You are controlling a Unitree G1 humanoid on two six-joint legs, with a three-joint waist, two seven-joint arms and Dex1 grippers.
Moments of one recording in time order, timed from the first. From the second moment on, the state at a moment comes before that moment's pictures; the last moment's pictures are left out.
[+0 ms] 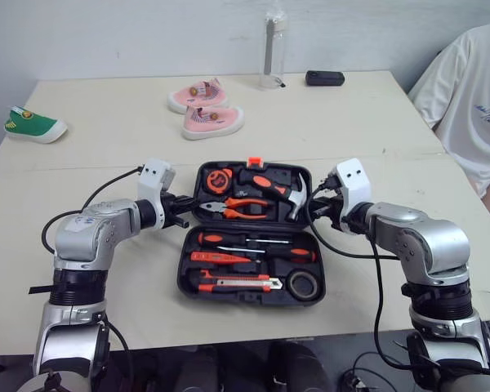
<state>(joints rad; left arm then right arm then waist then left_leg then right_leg) -0.59 0.52 0.10 -0.02 -0.40 1.01 -0.51 -0.57 -0.47 -0.02 -0.27 0.35 1.15 0.35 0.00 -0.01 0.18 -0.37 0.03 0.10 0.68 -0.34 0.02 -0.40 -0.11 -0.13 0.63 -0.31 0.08</state>
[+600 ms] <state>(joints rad) -0.57 0.54 -0.04 0.29 0.02 -0.17 -0.46 -0.51 -0.63 0.22 0.01 -0.20 0.05 0.19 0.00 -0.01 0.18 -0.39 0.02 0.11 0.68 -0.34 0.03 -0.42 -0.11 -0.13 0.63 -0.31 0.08</state>
